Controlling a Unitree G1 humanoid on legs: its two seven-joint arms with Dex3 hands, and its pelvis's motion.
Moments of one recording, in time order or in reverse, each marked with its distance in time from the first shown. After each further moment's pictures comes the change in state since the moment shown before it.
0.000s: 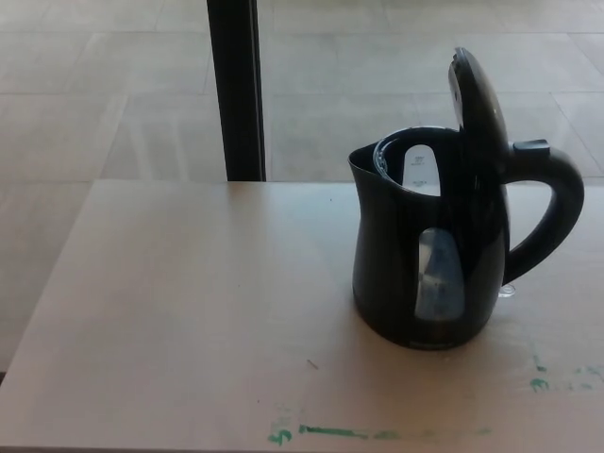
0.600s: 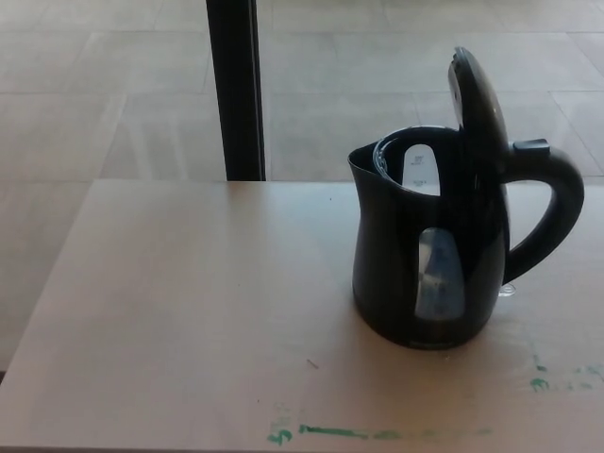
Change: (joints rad) left_arm -0.010 0.017 0.022 0.054 -0.061 0.001 -0.114; right_arm -0.218 -0.141 -0.152 -0.333 0.199 0.135 0.062
